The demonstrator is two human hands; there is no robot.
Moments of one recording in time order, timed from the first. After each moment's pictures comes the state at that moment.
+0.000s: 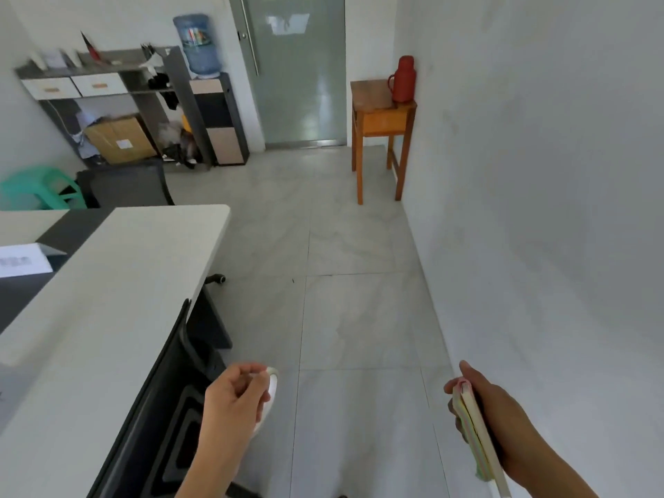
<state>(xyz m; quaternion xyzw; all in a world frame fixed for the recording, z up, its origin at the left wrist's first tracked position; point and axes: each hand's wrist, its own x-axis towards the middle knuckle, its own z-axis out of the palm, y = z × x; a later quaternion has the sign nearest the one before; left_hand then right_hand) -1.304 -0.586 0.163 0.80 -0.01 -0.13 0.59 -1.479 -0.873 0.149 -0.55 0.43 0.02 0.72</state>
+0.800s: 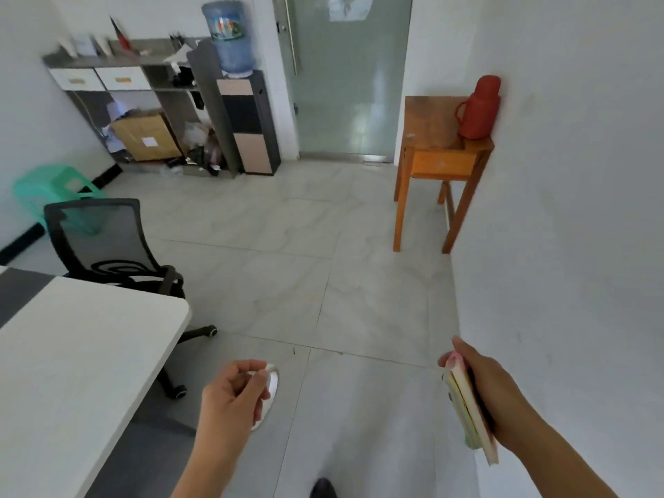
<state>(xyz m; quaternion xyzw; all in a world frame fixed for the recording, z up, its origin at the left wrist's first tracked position) -0.861 -0.913 0.170 0.79 0.06 -0.08 0.61 -0.949 -1.234 0.167 -0.62 0.38 0.07 0.68</state>
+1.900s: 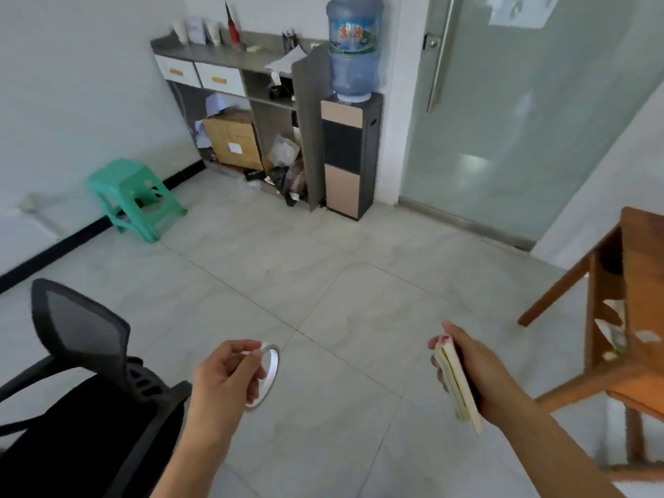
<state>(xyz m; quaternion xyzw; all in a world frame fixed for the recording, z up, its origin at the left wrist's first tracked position) -0.095 -0.975 0.175 0.75 0.19 0.05 0.63 -0.046 -1.306 0.159 -0.66 0.25 0.21 0.68</state>
